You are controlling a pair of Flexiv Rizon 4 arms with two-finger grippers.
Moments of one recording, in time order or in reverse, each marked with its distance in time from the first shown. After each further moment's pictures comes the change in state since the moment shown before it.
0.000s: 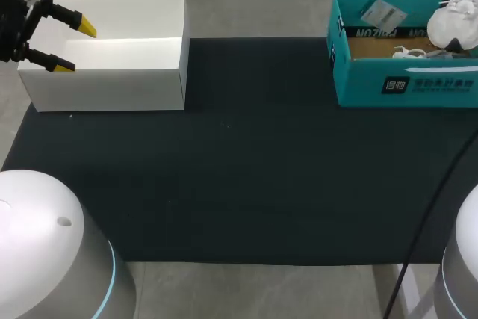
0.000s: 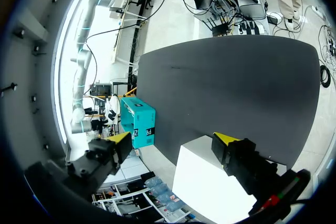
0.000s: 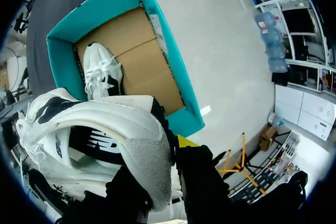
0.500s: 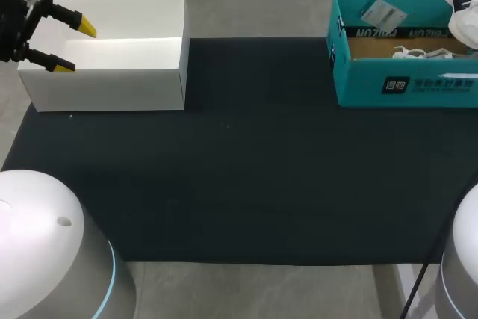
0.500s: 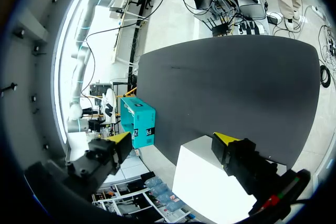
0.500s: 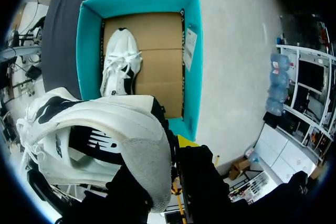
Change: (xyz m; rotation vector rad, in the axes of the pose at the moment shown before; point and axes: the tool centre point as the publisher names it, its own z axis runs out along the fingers) left arm 0.000 0.000 0.000 0.000 0.000 0.000; right arm 0.016 0.020 -0.028 0.015 -0.067 -0.391
